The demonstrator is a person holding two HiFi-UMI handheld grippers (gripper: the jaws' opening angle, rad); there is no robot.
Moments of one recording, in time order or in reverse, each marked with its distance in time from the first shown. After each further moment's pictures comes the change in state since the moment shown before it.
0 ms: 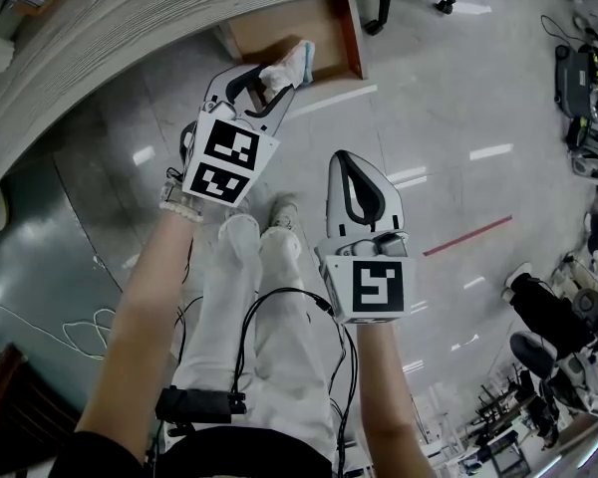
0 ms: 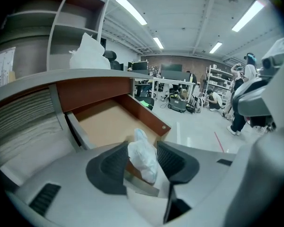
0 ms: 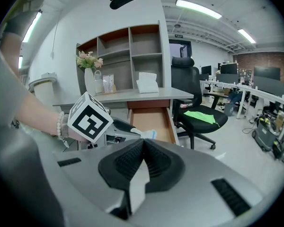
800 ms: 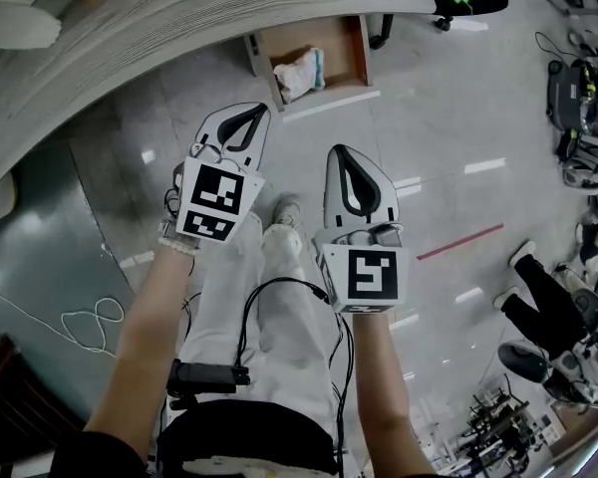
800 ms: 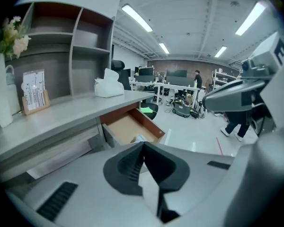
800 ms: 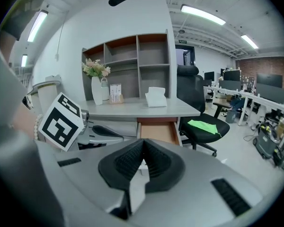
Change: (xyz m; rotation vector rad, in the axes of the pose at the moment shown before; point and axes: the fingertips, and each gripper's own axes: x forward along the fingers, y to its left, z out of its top) left arm -0.107 -0.004 0.014 -0.050 -0.041 0.075; right arm -0.025 0.032 0.051 -0.057 -0.048 0.009
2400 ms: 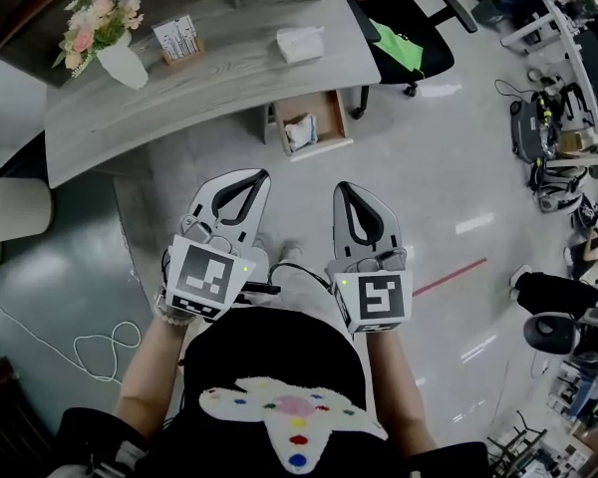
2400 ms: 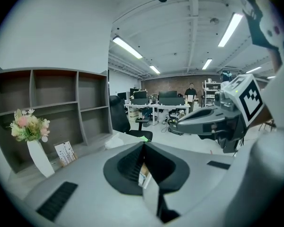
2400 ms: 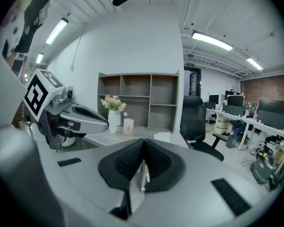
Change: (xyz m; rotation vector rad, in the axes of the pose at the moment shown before) left arm -0.242 -0.053 0.184 0.105 -0.215 -0.005; right arm -0.151 0.048 0.170 -0.115 -0.184 0.030
